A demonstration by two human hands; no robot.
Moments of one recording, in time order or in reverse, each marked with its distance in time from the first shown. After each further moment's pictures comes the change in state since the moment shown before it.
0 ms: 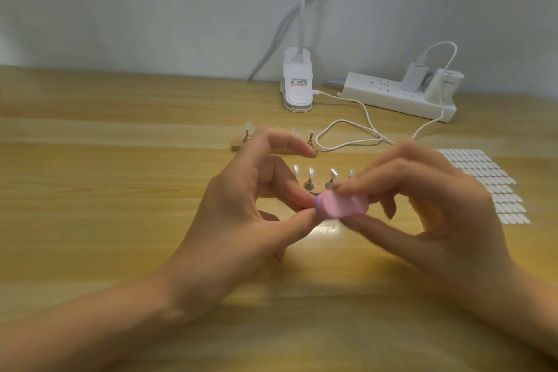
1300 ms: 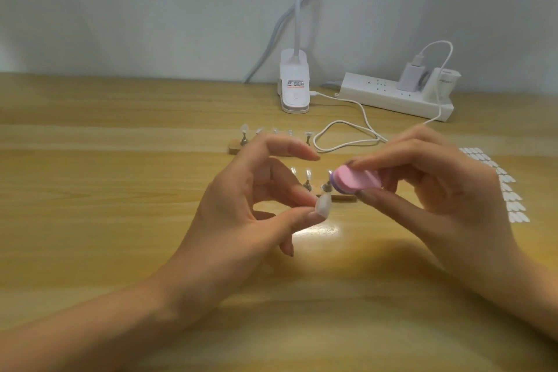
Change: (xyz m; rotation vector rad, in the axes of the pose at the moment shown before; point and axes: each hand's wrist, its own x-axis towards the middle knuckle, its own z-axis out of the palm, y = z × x) left_hand 0.002 0.002 0.002 -0.067 -0.017 -0.021; right_hand 0.001 0.013 -0.008 0.125 0.071 0.101
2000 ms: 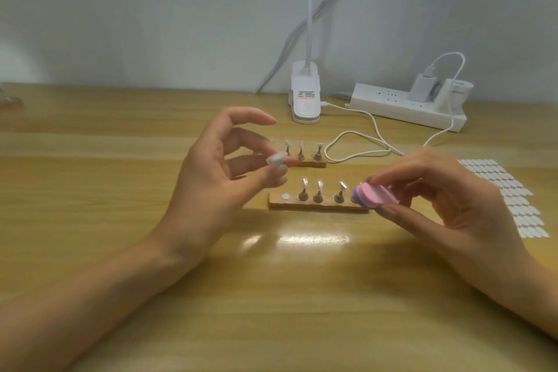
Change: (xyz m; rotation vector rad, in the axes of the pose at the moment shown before) left_hand 0.024 -0.003 -0.033 -0.023 0.148 0.032; right_hand -0.005 0.020 -0.011 -0.067 -0.060 0.050
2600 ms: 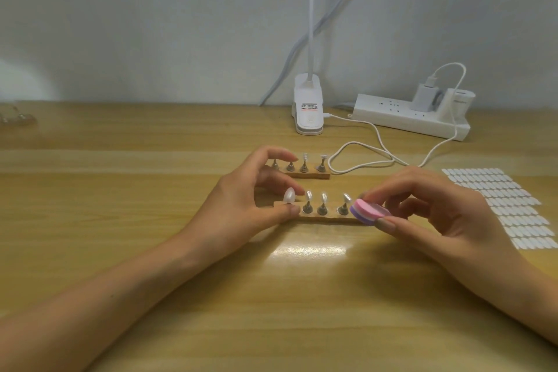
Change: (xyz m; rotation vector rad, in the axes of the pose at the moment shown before) left_hand 0.013 -0.020 -0.007 0.455 -0.203 -0.134; right_hand 0.003 0.004 0.004 0.124 -0.061 0.104
